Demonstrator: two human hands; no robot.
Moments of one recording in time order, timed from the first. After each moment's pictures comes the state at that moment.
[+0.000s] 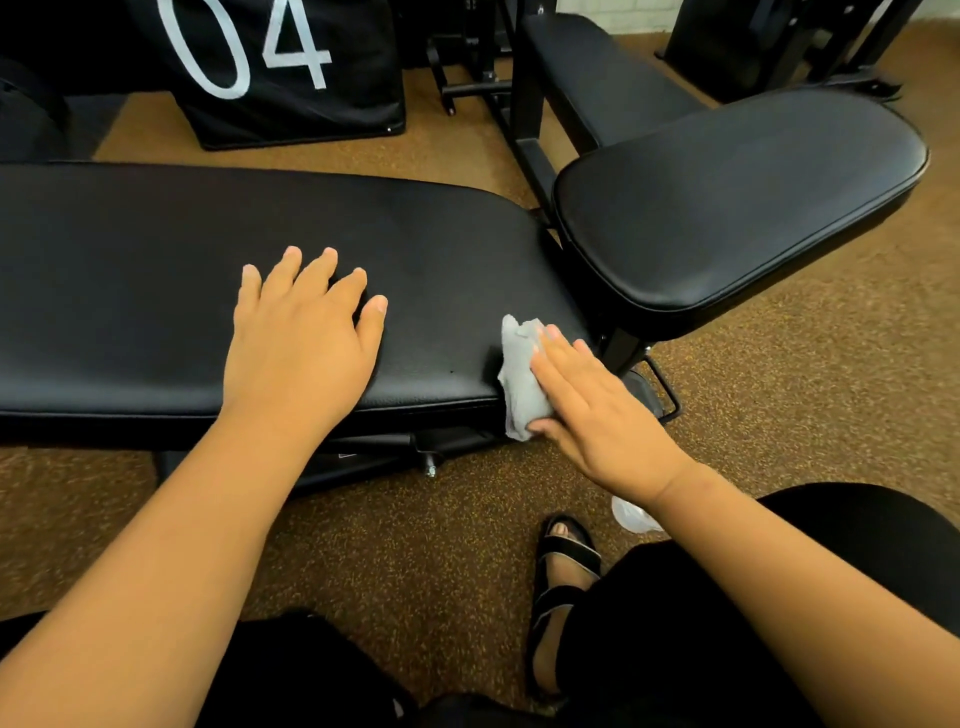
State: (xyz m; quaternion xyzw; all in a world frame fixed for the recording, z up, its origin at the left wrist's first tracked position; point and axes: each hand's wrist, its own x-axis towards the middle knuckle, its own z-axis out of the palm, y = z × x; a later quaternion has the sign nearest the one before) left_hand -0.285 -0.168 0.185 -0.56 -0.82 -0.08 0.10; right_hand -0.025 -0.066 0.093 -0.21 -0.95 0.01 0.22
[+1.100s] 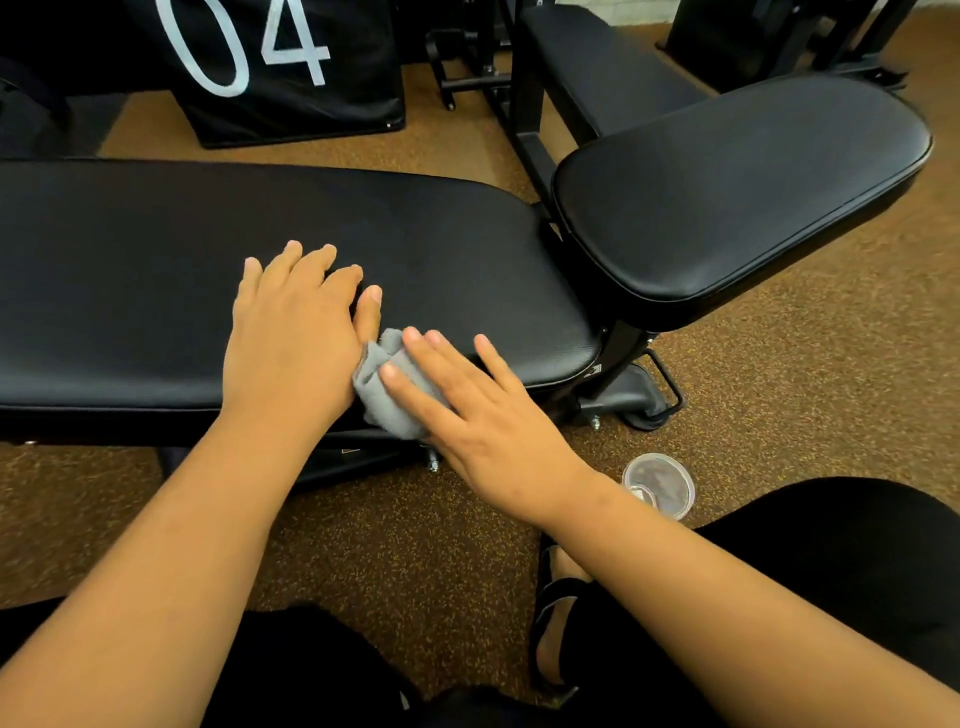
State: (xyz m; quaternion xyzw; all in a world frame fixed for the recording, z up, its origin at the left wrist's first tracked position) left_hand -0.285 -0.171 0.183 -0.56 -0.81 -0.13 0.12; right_hand -0.099 -0.126 0.112 -0.17 -0.96 0.00 0.23
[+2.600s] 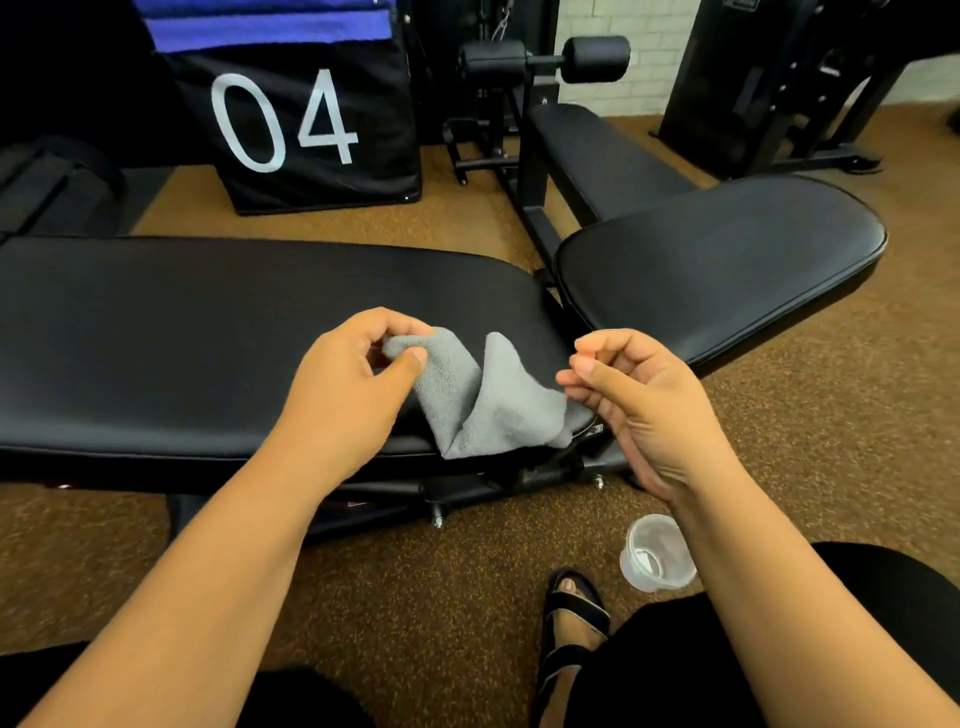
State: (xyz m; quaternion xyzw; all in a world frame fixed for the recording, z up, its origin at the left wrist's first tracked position) left_hand -0.249 -0.185 0.232 -0.49 -0.71 -0.47 -0.19; right_hand -0.037 -0.077 0.189 -0.31 -0.53 0.65 0.44
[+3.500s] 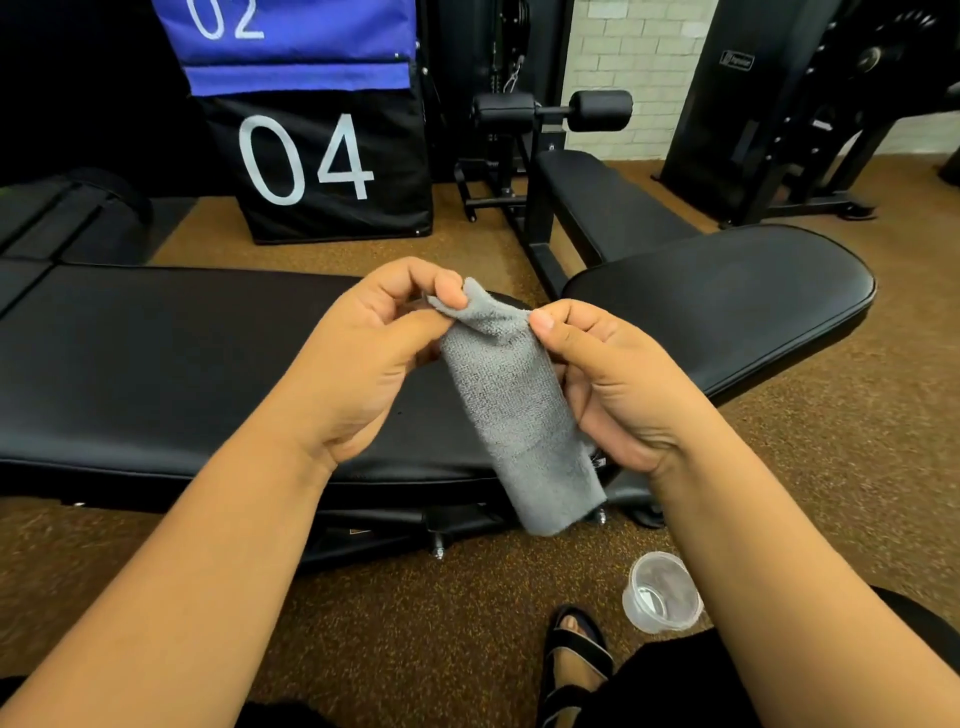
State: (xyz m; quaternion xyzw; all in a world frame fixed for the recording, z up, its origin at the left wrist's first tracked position) left_hand -0.247 -0.167 0.274 -0.49 -0.45 -0.64 -0.38; right_hand -0.075 -0.085 0.262 -0.21 -0.52 0.76 0.32
